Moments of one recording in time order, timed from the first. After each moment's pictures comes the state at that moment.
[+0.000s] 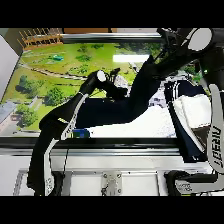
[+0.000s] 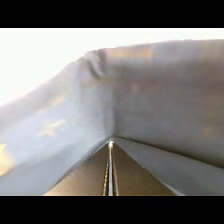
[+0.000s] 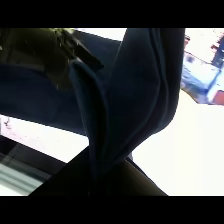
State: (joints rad) left arm -0.45 -2.14 2.06 0.95 -1.22 -1.60; right arm 0.23 -1.53 1.95 -1.26 1.58 1.63
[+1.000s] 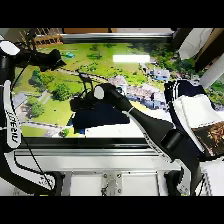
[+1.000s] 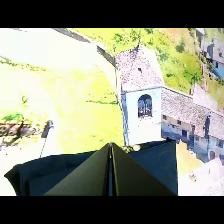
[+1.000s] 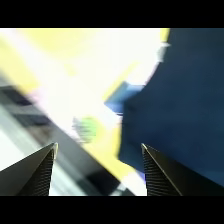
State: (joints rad) left arm 0.12 -1.72 1.92 0.95 -1.26 -1.55; right arm 0.78 -1.98 1.95 -0.95 0.93 1.76
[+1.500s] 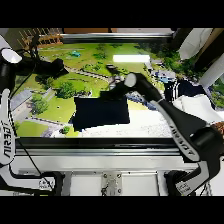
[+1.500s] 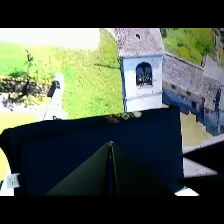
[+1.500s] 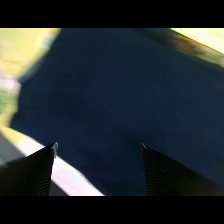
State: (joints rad) left arm 0.08 -1.53 1.61 0.95 -1.20 -1.47; right arm 0.44 -1.73 1.59 -1.03 1.06 1.51
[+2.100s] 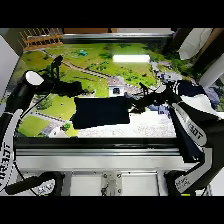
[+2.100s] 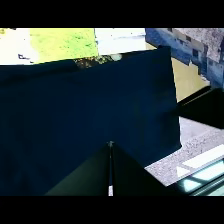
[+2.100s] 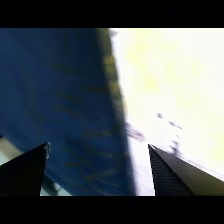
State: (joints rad) left arm -0.08 -1.35 1.26 0.95 -1.06 -1.42; right arm 0.14 -1.82 1.28 -0.65 1.09 1.29
